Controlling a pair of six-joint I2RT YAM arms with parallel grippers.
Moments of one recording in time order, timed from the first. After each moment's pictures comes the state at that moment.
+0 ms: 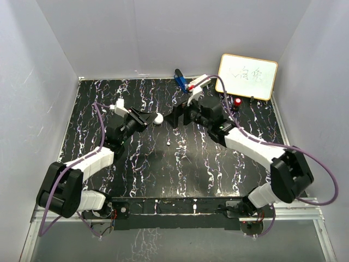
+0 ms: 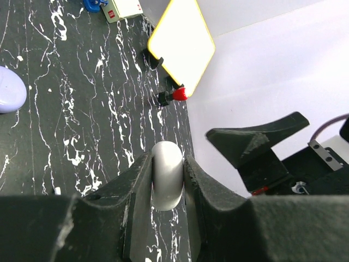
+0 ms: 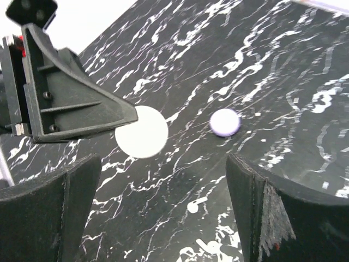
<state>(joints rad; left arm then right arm) -0.38 1.29 0.55 0.63 0.21 -1.09 0.64 1.49 1.02 0.26 -0.28 0.26</state>
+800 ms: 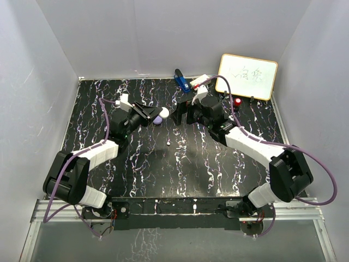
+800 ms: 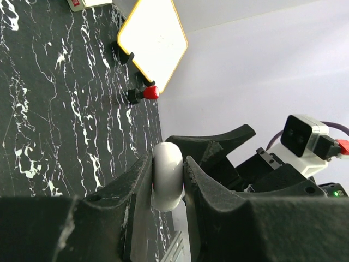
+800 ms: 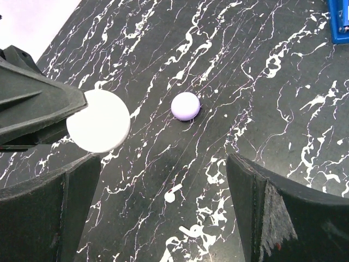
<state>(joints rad) -0.38 1.43 0.64 0.73 0.28 -1.23 0.59 1.46 1.00 0.18 -0.11 0.33</state>
